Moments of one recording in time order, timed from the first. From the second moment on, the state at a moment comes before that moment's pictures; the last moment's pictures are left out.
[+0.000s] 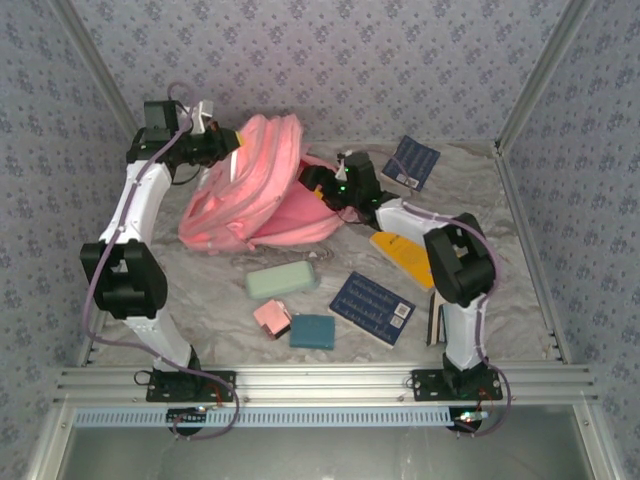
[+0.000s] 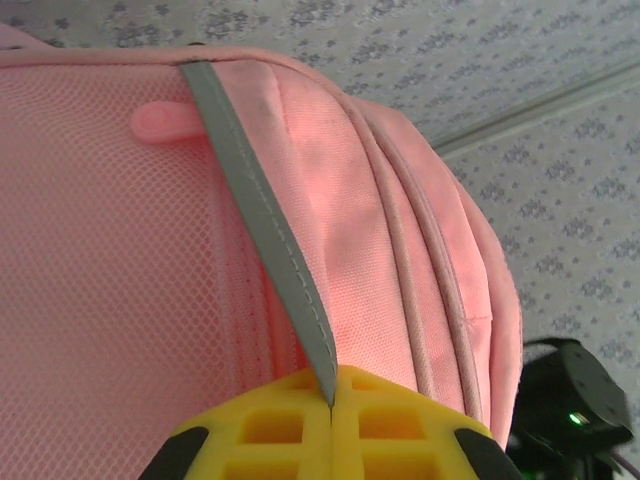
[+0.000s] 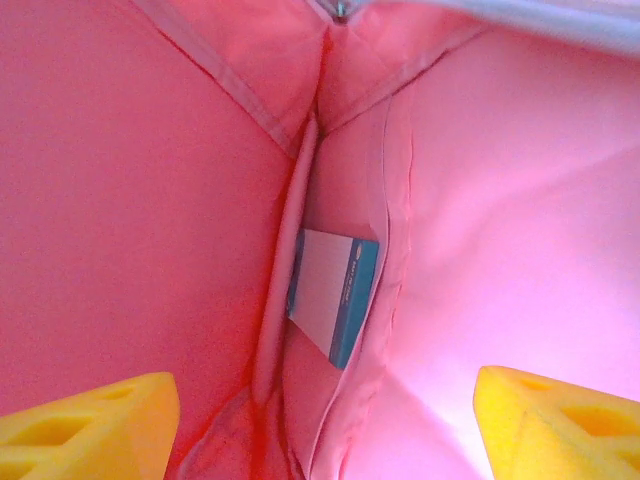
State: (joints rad) left arm -0.01 1.76 1.69 -0.53 0.81 -0.55; right arm 0.51 1.93 1.33 0.21 -0.39 0.99
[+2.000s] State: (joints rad) left arm -0.12 1.61 1.24 -0.22 0.66 -0.74; right arm 1.29 2.09 1.73 -1.02 0.03 0.31
